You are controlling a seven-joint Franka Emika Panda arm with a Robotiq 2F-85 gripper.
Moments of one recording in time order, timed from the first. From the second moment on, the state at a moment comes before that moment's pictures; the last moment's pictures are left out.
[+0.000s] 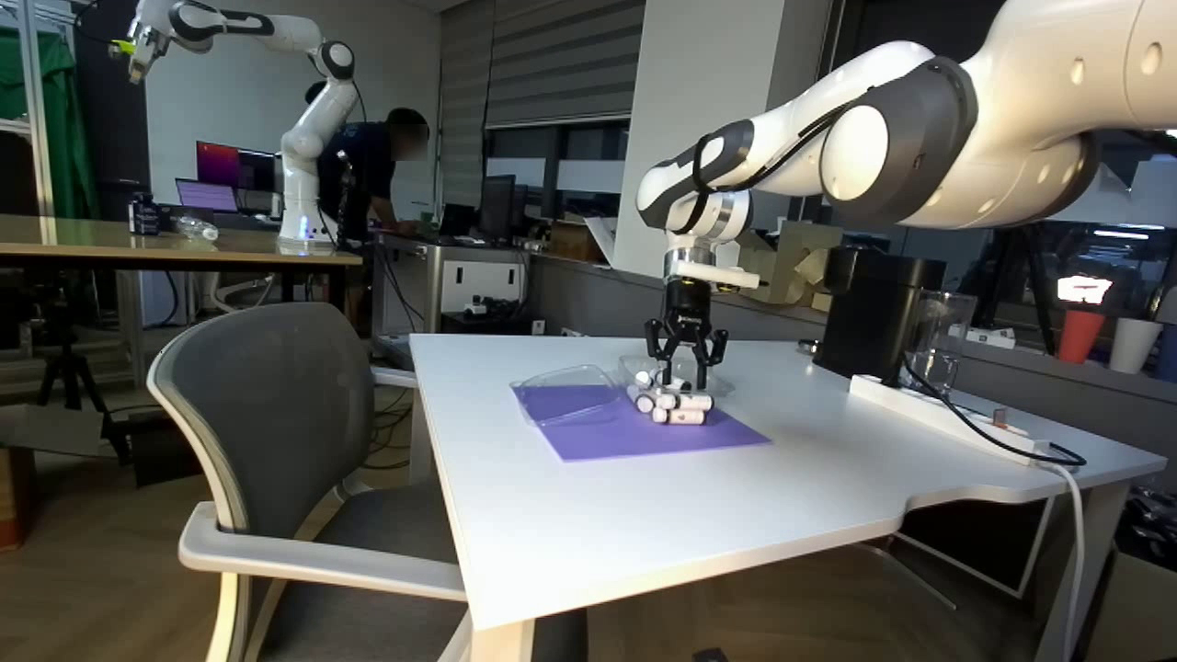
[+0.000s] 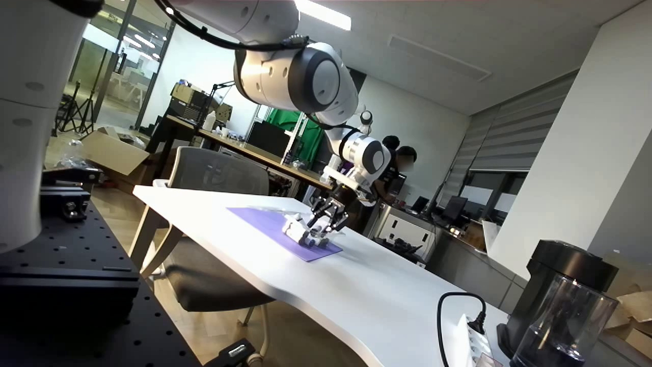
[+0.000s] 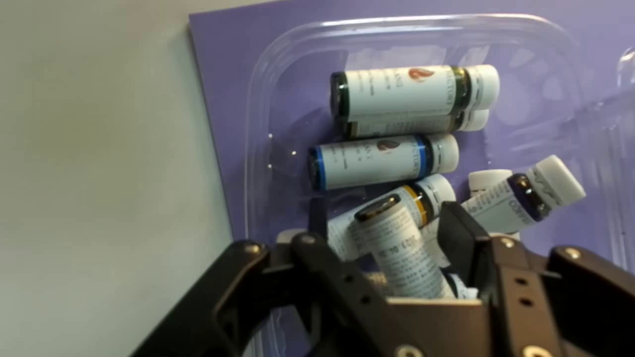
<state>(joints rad) 0.02 1.40 -0.09 -0.47 0.18 1.45 0.04</state>
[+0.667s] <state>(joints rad) 0.02 1.43 -0.06 -0.42 0.12 1.60 -0.09</state>
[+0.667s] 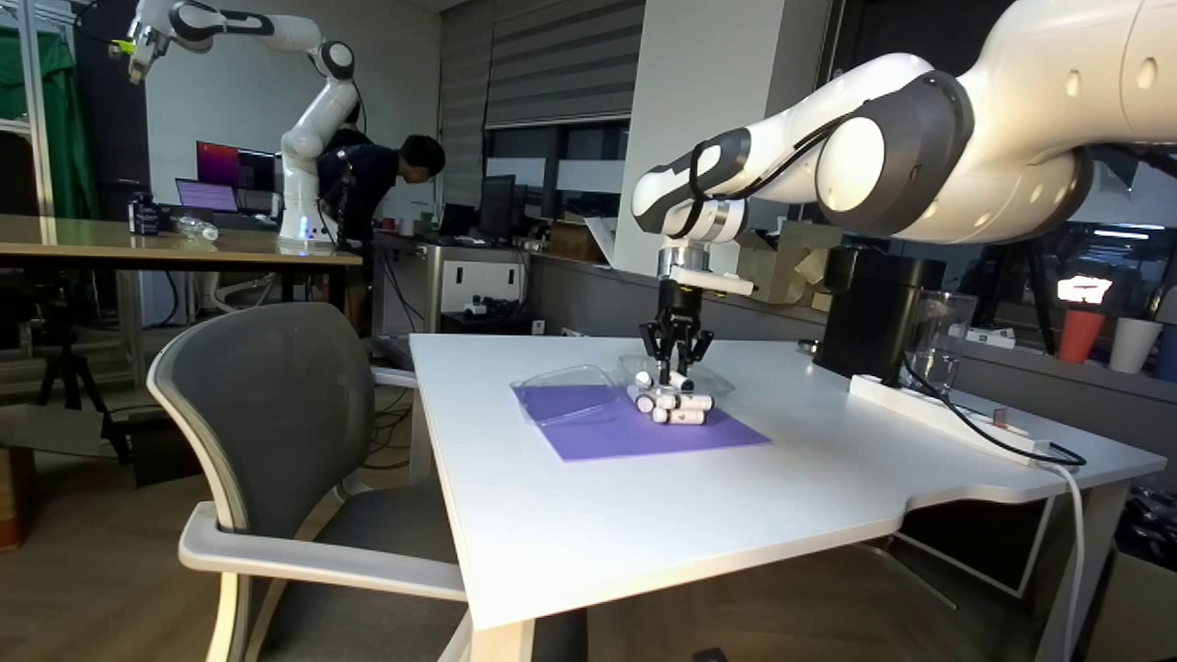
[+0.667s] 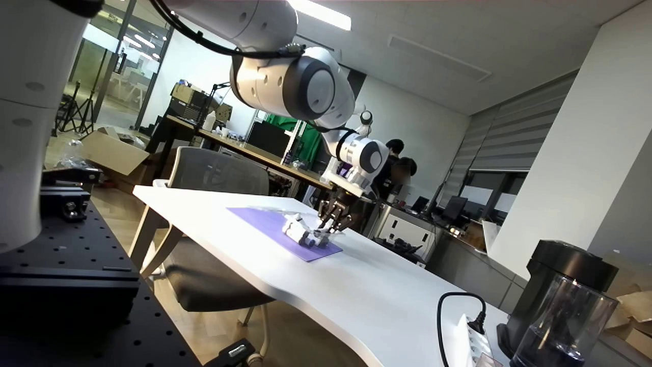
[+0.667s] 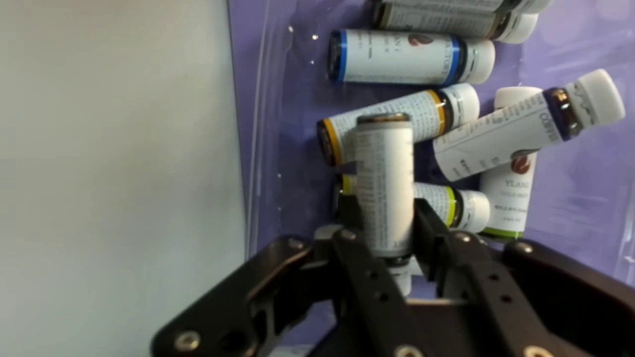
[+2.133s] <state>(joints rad) -0.21 1.37 0.01 -0.42 0.22 1.83 -0.24</state>
